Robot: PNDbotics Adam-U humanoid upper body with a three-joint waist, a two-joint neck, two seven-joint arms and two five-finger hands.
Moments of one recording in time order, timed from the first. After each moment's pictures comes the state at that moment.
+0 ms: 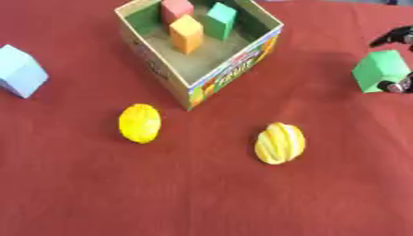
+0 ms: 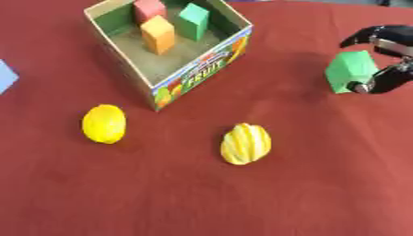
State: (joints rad) left arm -0.24 0.46 0.14 -1.98 -0.08 -0.15 0.47; right arm -0.49 -1.11 0.17 -1.38 0.46 -0.07 0.37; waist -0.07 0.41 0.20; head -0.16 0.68
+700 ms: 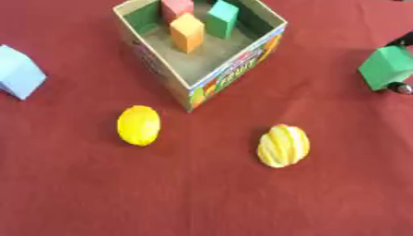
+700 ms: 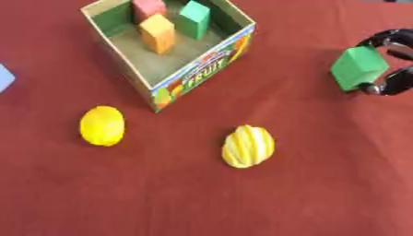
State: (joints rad) left arm -0.24 0.46 0.14 -1.98 -0.08 -0.15 0.47; right arm -0.52 -1.09 0.13 -1.27 0.53 -0.10 0.33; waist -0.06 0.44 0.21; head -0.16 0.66
